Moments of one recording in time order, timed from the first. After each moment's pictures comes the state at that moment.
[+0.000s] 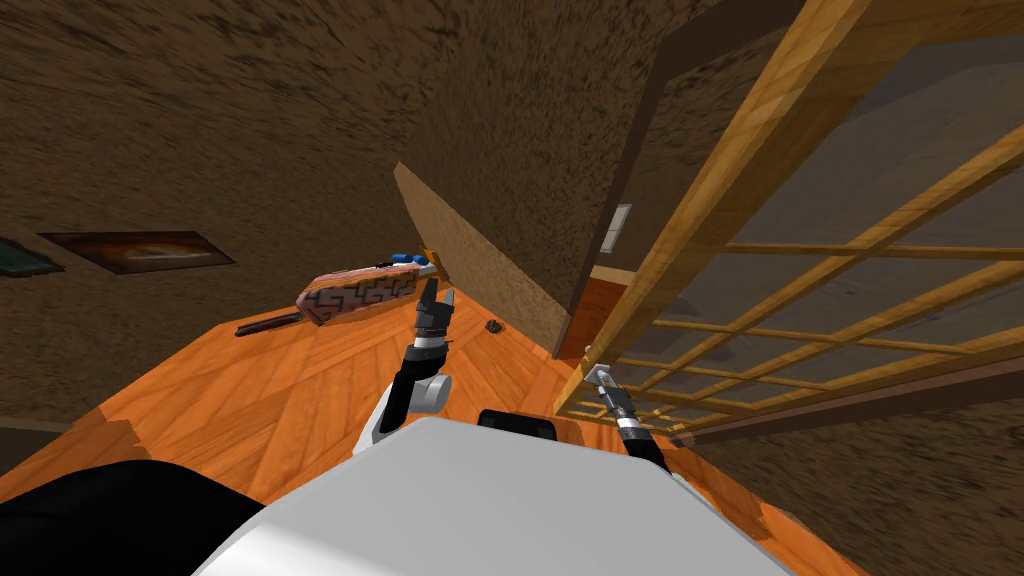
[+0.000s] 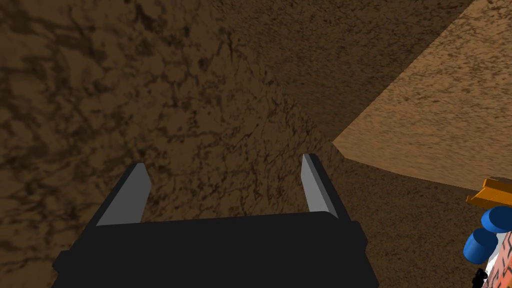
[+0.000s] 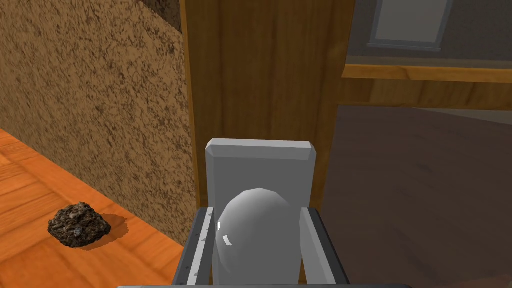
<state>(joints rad) 0.04 -0.46 0.35 -0.60 -0.38 -1.06 -1.81</state>
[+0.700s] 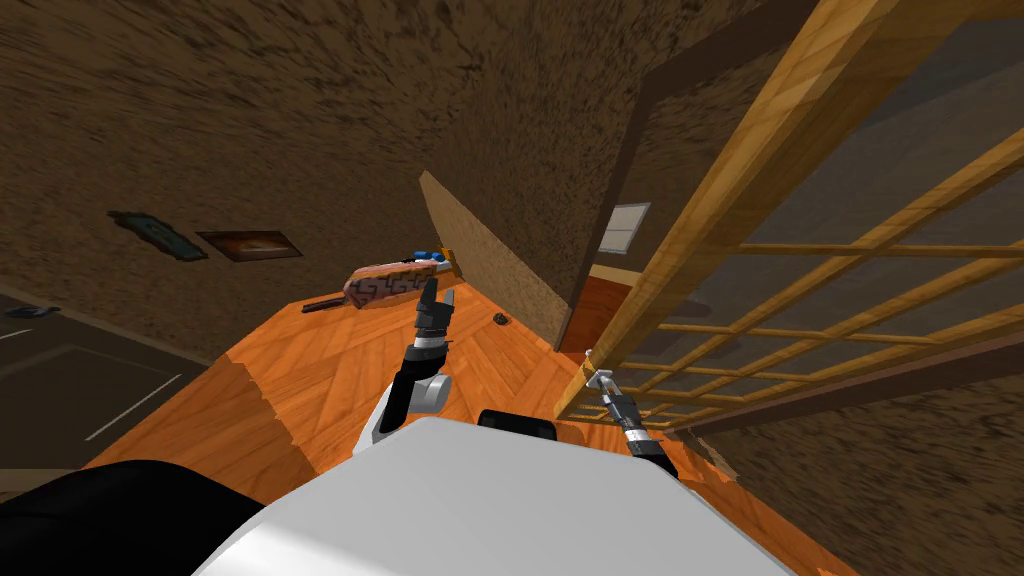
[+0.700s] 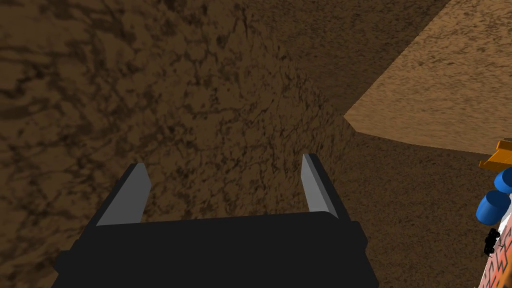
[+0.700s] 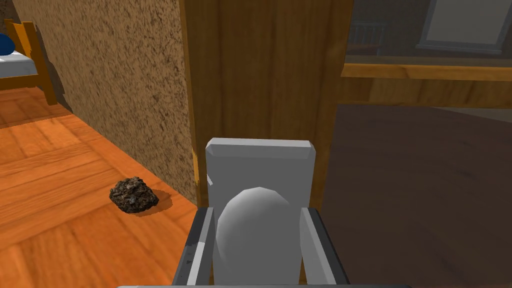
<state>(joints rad) 0.08 -0.50 0.39 -0.60 -0.35 -1.13 -1.86</state>
